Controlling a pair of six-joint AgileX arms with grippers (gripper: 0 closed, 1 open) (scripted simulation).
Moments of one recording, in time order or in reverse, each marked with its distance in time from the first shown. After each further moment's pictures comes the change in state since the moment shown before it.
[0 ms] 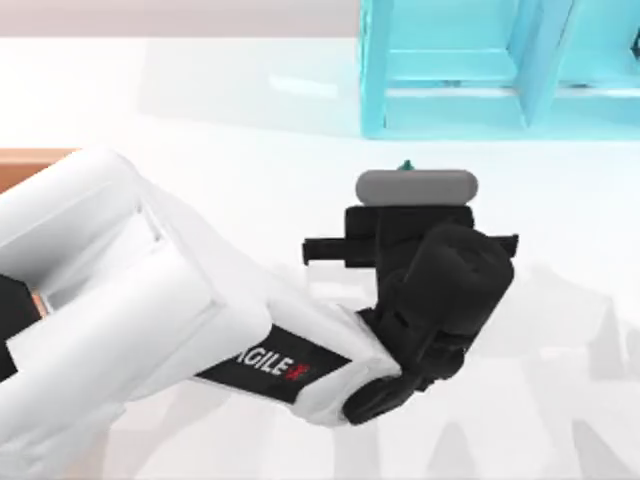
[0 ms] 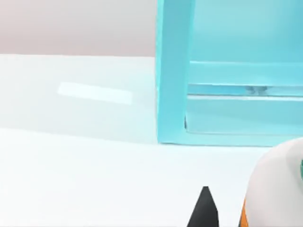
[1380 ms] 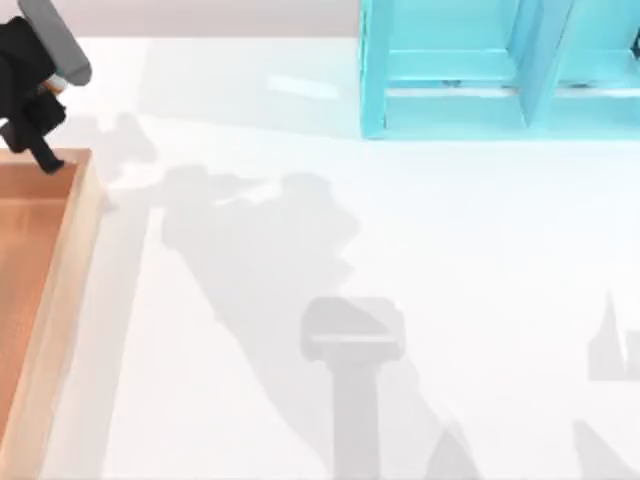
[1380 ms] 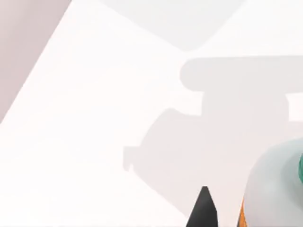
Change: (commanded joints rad) left arm 1.076 -0.259 0.240 -1.019 1.179 1.341; right arm 0.000 0.000 0.000 0.000 0.000 0.000
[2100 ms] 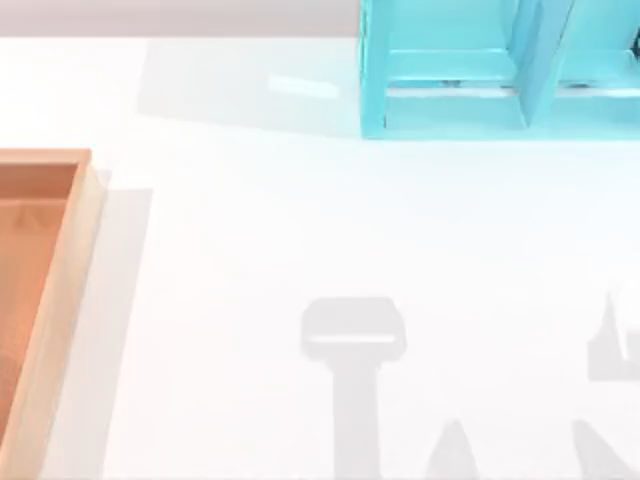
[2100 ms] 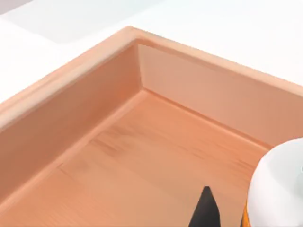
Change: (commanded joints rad) left arm 0.817 0.131 -0.132 -0.935 0.958 1.086; right arm 0.000 0.000 0.000 0.000 0.000 0.000
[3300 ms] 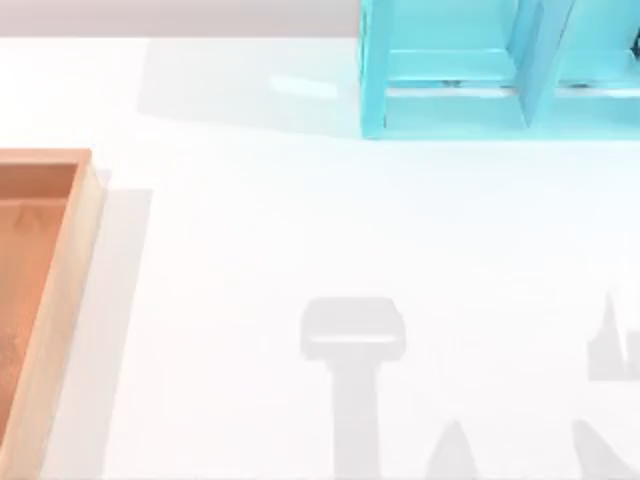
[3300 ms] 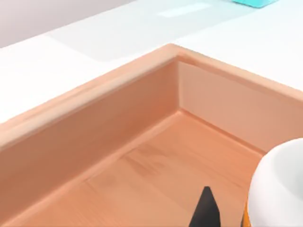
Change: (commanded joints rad) left arm -0.036 -0.042 -0.169 0.435 0.147 -0.330; right arm 0.000 0.000 0.000 0.000 0.000 0.000
